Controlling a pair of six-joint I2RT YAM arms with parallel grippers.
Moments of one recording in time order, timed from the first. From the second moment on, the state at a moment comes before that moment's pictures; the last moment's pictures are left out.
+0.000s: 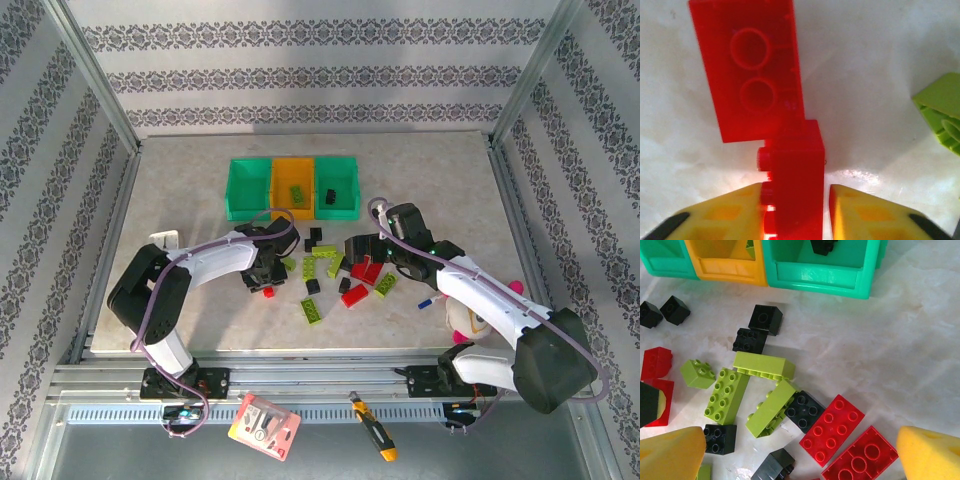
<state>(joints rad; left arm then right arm) -0.62 1.69 1.03 -0.83 -0.08 -0.99 0.49 1.22 0.77 -0.33 -0.14 0.36</state>
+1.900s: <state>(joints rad) -0.41 1.79 1.59 -0.73 -0.25 -0.46 0.49 1.20 0.77 -0.38 -0.02 0.43</state>
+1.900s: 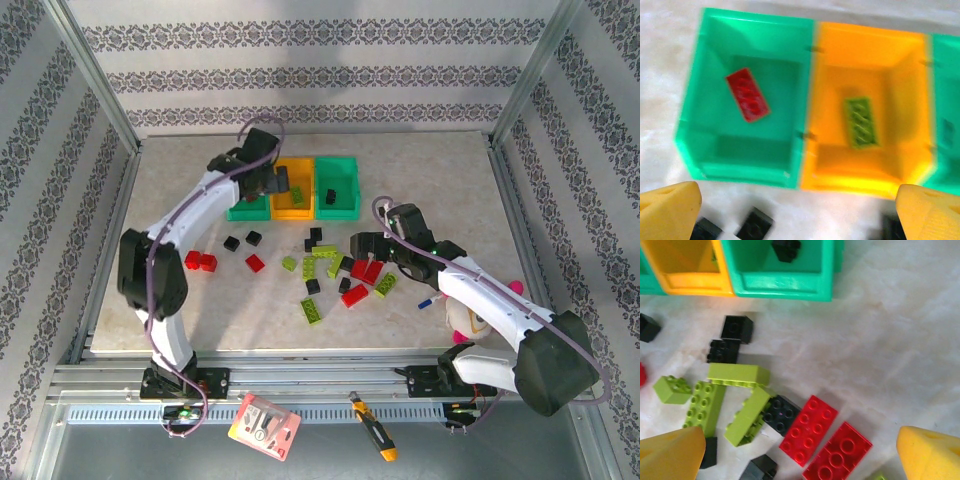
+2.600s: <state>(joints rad) -0.80 1.49 0.84 0.03 0.27 0.09 0.35 1.21 0.56 -0.52 -0.06 0.69</state>
